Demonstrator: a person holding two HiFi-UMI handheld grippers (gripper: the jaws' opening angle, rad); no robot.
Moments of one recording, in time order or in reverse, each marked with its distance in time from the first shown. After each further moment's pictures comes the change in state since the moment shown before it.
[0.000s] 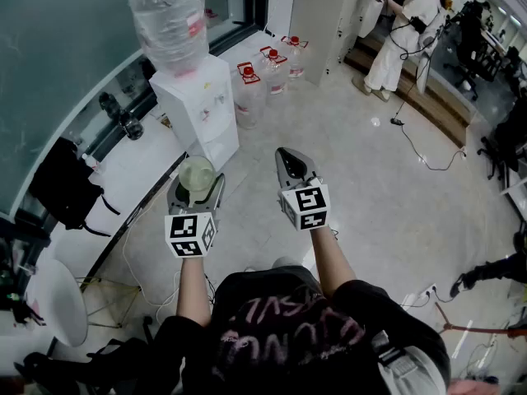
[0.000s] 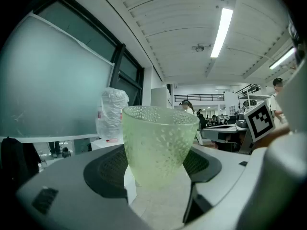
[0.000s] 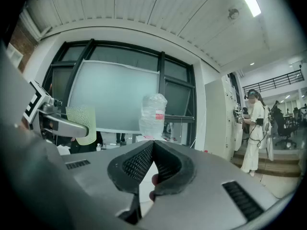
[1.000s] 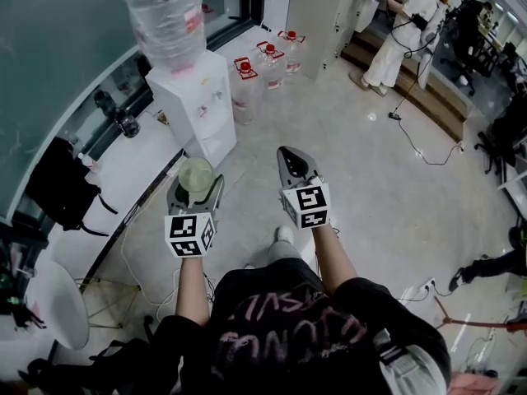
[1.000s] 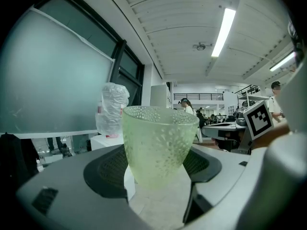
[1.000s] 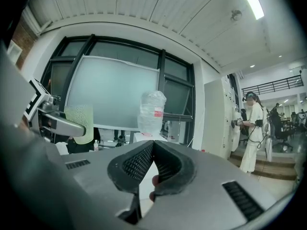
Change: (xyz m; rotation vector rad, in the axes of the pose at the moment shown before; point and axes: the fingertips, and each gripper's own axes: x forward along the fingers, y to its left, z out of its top) left arm 0.006 0.010 -0.020 -0.017 0.028 -0.020; right arm 0.007 -0.002 -0.013 -0.031 0.023 -0.027
